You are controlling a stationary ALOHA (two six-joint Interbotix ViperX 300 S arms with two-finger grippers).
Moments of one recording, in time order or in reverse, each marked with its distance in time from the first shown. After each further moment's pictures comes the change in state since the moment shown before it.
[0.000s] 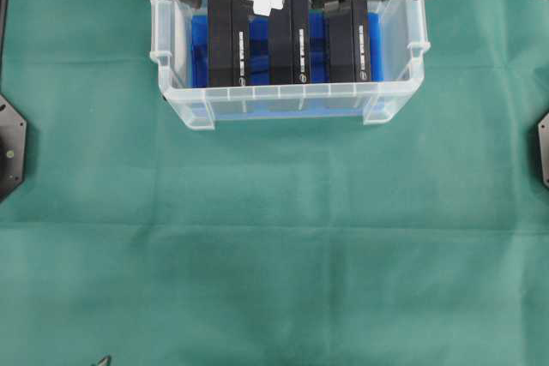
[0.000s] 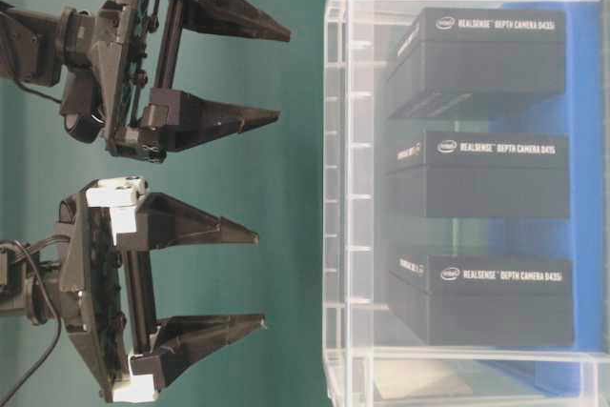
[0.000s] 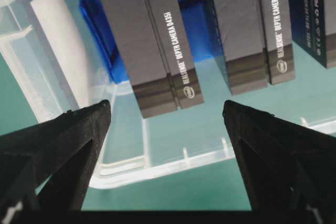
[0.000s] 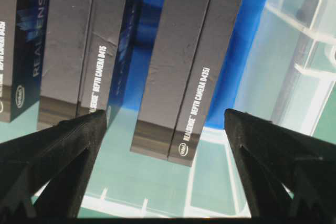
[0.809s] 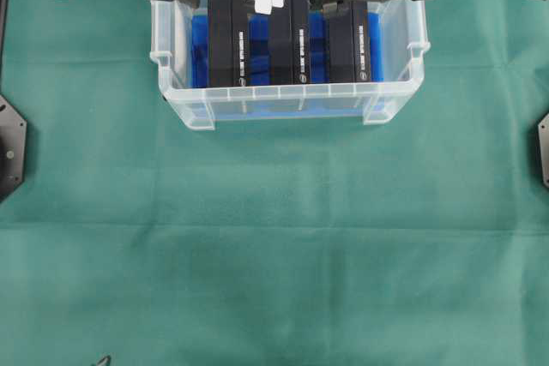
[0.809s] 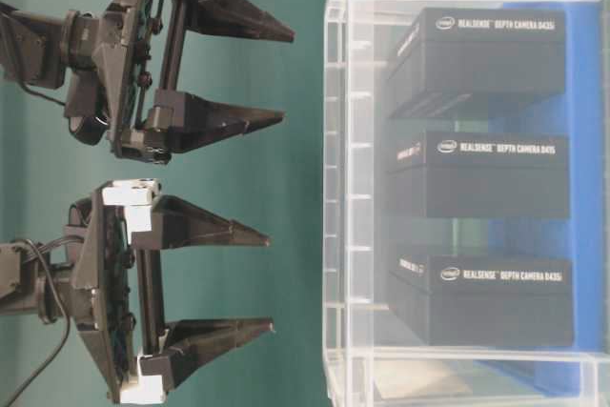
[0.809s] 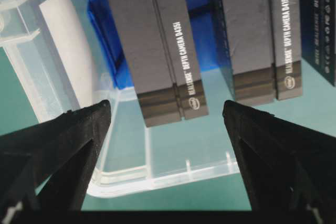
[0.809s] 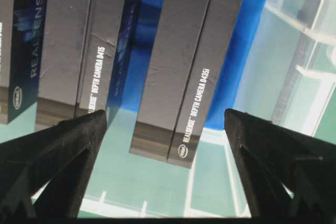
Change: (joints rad) left arm 0.002 0.003 0.015 0.025 -0.002 -0.046; right arm 0.002 0.008 0.000 -0.002 0.000 0.000
